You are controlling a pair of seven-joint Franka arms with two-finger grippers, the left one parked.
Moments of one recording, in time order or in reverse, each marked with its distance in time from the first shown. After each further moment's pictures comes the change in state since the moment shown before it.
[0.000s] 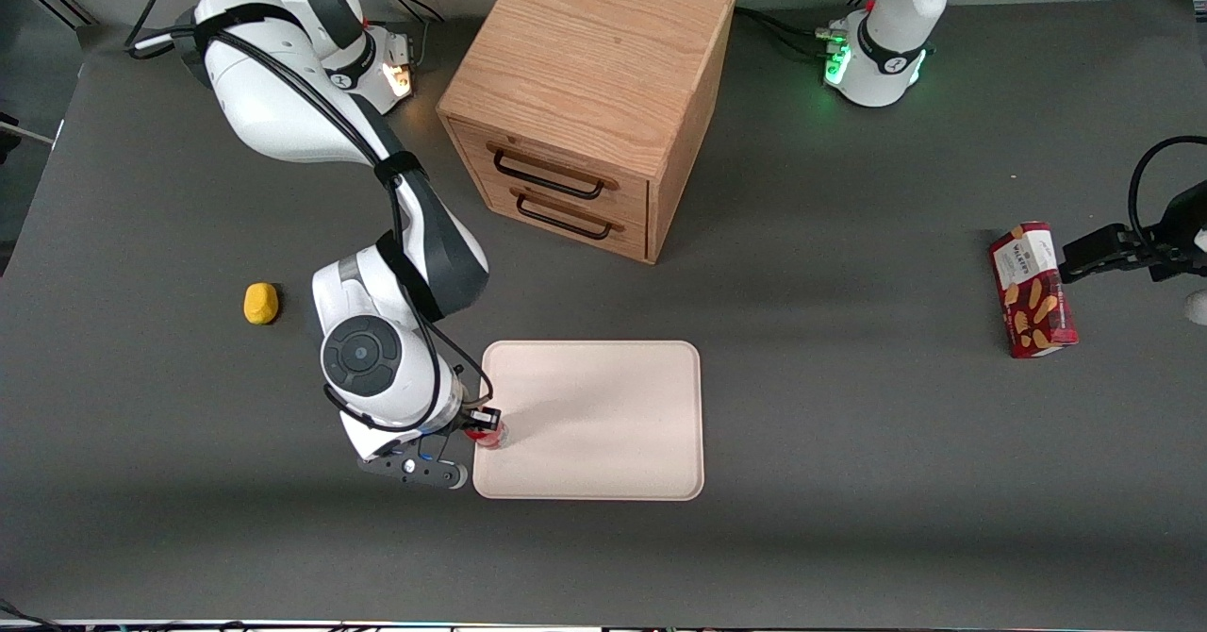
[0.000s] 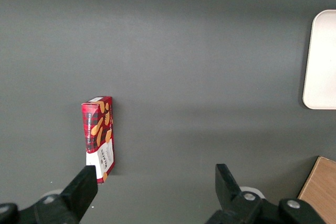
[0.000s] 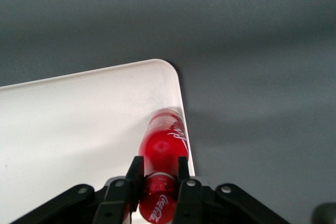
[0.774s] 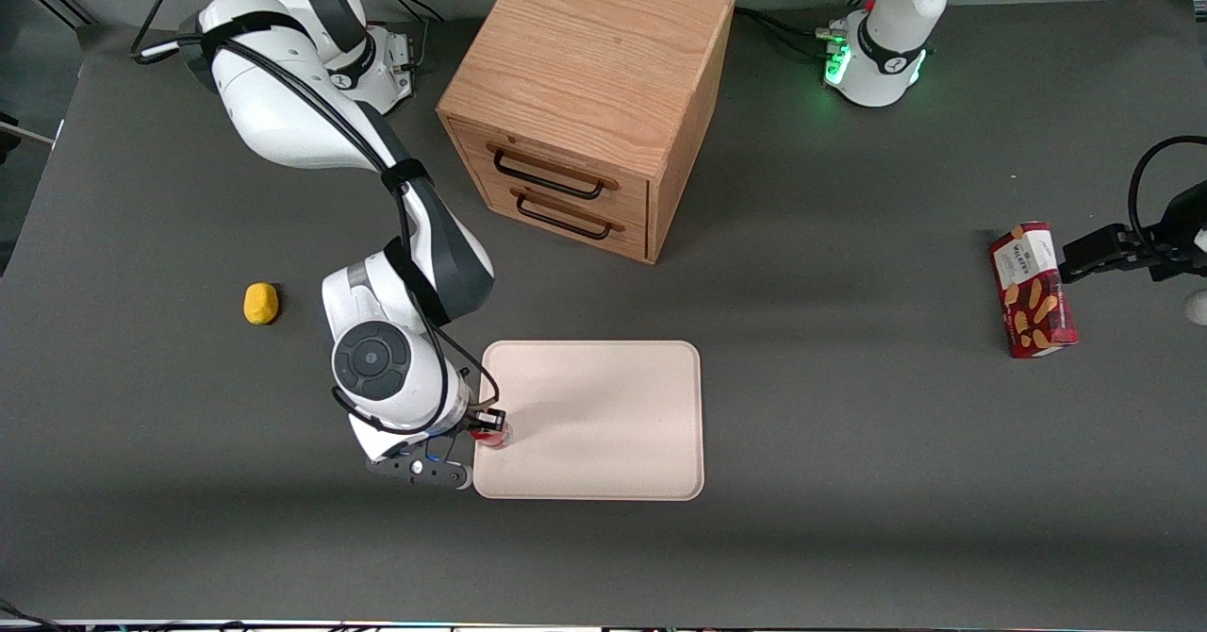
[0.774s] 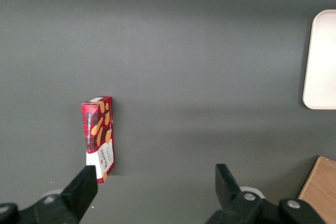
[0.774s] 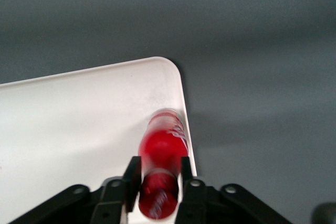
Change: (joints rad) arm 0.002 0.011 0.001 -0.006 0.000 0.014 0.000
